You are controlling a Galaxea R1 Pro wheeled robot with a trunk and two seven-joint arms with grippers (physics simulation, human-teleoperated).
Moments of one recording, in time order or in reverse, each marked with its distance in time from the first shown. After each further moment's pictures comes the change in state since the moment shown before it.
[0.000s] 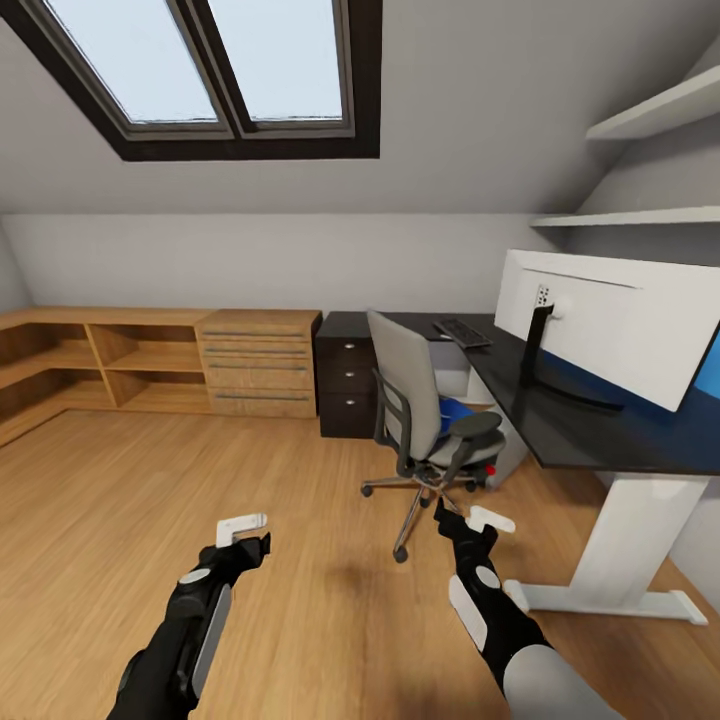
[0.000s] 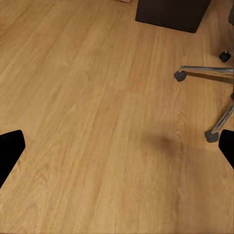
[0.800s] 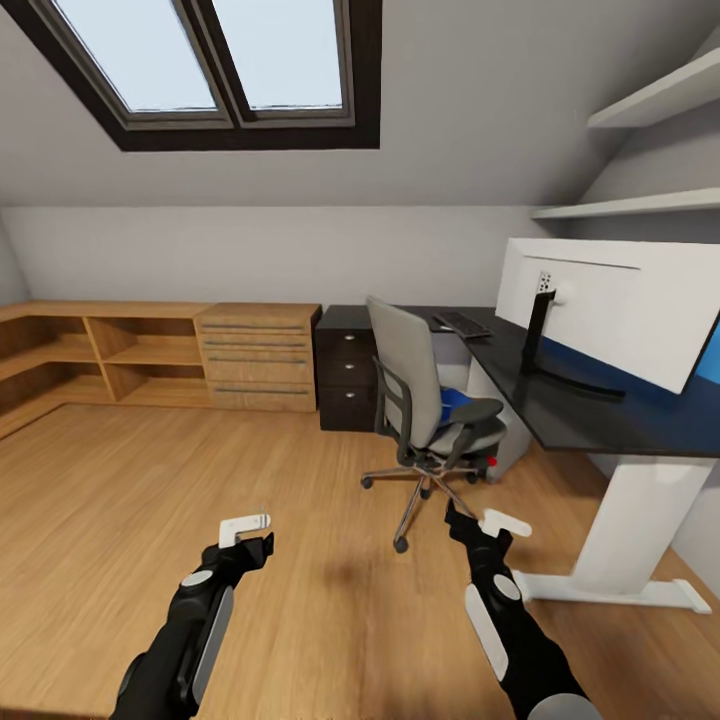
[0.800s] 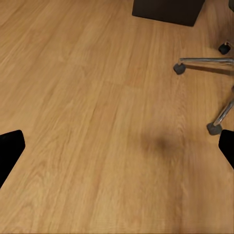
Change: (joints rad) left arm 0.017 0.000 -0.026 -0.027 0.000 0.003 0.000; right arm 0.152 -0.014 -0.003 -0.320 0.009 0.161 0.000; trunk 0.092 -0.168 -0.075
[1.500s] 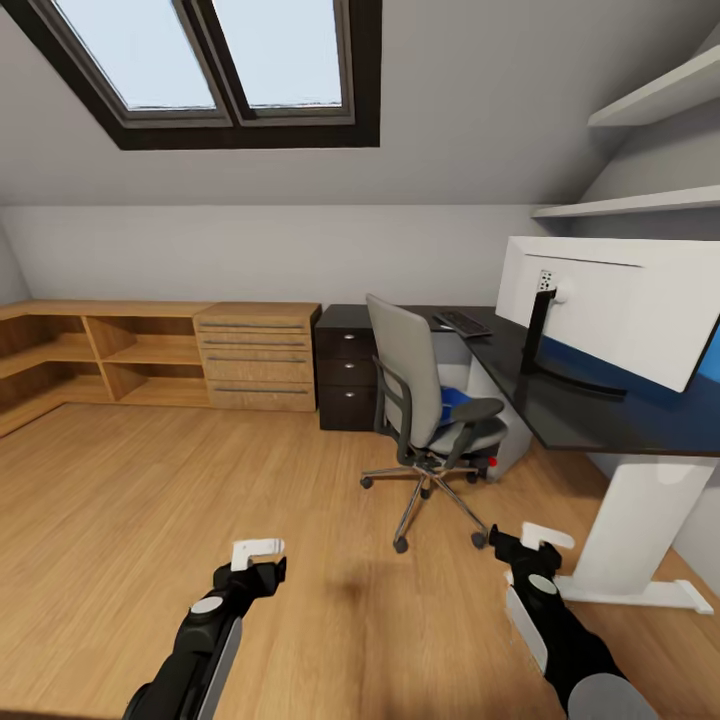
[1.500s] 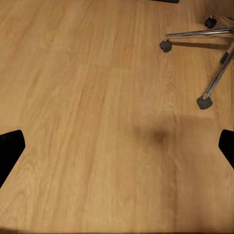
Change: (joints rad) left arm 0.083 0.004 -0.091 -0.026 0.001 0.000 -0.006; right arm -0.064 -0.151 -0.005 0.175 0.041 0.109 -0.091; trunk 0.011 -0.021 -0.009
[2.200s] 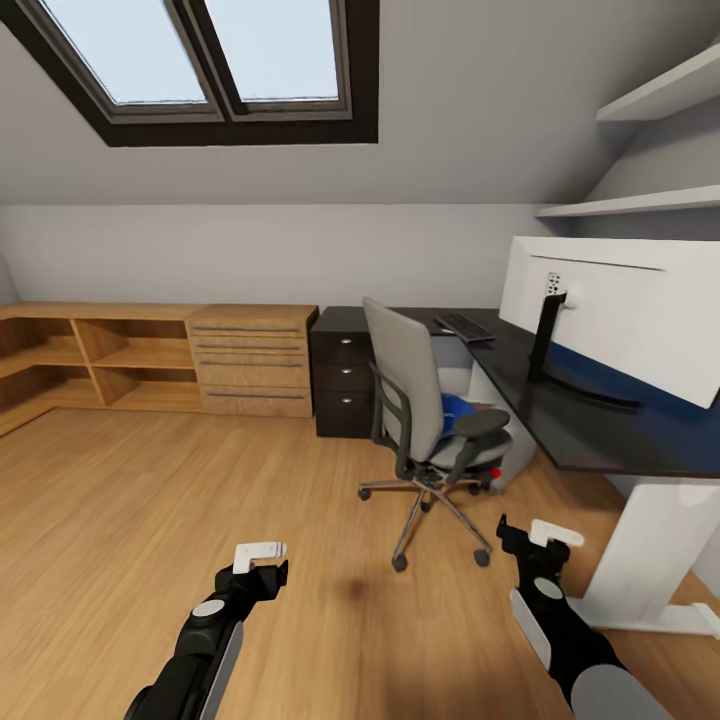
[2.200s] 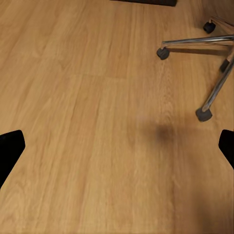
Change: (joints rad) left arm 0.008 0.003 -0.015 0.000 0.000 0.000 0.001; right arm -0.034 -0.021 0.006 0.094 0.001 -0.186 -0.006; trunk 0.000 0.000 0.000
